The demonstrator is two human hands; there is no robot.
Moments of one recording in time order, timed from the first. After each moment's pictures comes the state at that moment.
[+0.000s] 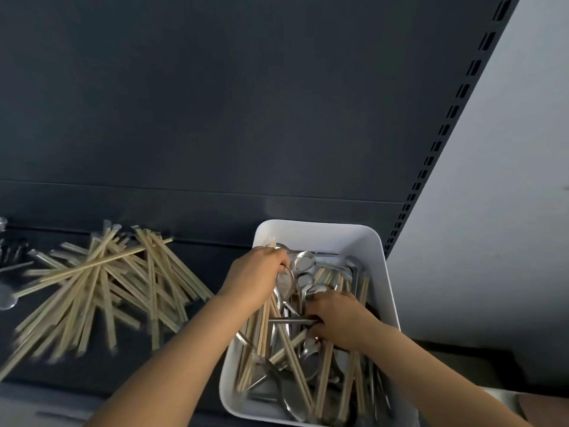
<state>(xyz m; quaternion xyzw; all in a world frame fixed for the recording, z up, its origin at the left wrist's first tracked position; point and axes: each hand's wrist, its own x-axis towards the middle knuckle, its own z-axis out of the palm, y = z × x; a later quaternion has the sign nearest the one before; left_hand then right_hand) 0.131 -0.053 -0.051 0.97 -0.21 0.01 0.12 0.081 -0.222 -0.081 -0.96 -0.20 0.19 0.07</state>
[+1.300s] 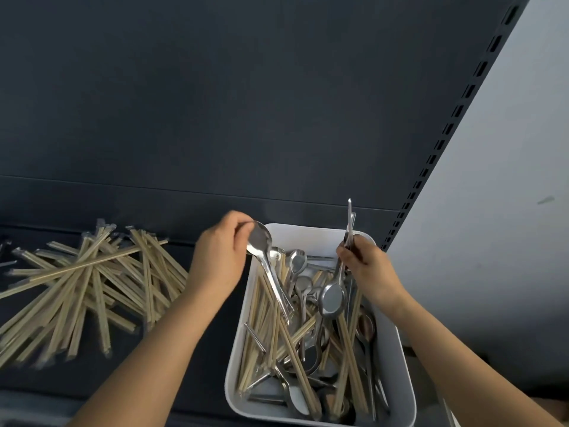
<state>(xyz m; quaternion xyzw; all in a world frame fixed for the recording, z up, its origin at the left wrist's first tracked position) 0.131 -0.009 -0.015 0.90 -0.12 0.23 0.36 0.093 -0.242 -0.024 -0.87 0.06 -0.05 0.49</state>
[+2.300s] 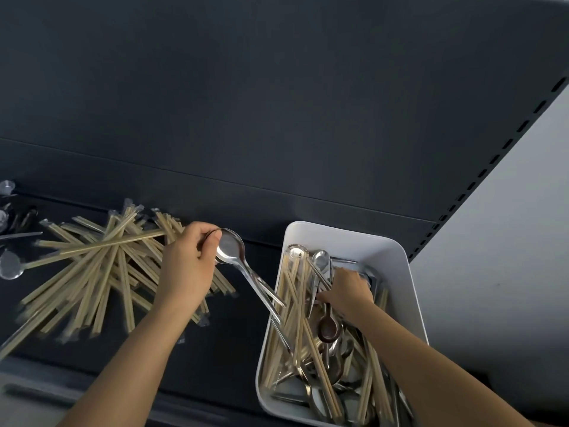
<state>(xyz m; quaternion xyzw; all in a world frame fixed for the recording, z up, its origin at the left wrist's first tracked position) 0.116 0.073 -0.041 0.87 0.02 0.19 0.45 0.126 -0.179 -0.085 -0.97 0.13 0.14 0.15</state>
